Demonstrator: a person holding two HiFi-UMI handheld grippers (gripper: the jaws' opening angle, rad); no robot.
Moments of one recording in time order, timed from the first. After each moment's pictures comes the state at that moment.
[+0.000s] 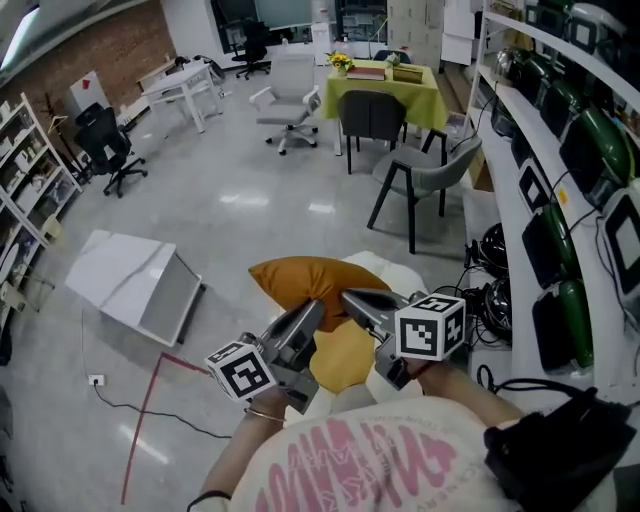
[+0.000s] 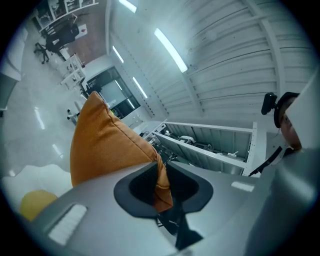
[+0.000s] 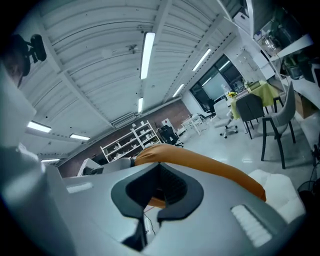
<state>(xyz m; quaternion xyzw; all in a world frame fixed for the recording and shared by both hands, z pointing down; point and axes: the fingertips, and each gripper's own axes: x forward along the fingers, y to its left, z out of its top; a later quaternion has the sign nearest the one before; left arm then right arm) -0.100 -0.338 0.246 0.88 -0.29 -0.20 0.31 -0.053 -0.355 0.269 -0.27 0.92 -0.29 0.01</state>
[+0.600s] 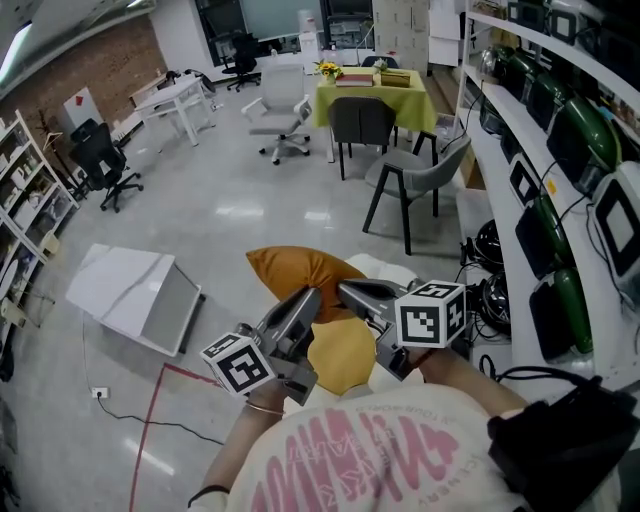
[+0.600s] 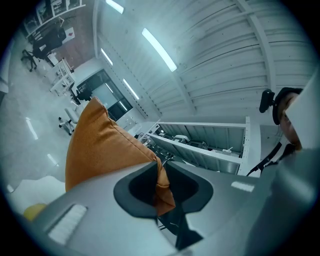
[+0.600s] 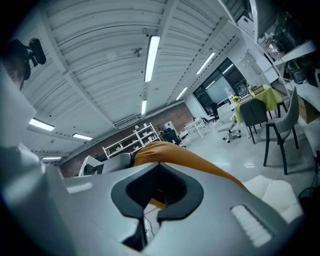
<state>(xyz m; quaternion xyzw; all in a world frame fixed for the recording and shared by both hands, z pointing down) -0.095 -0.330 0.209 0.90 -0.28 -0.20 0.27 -0.052 -0.347 0.242 -0.27 0.93 -0.26 0.02</state>
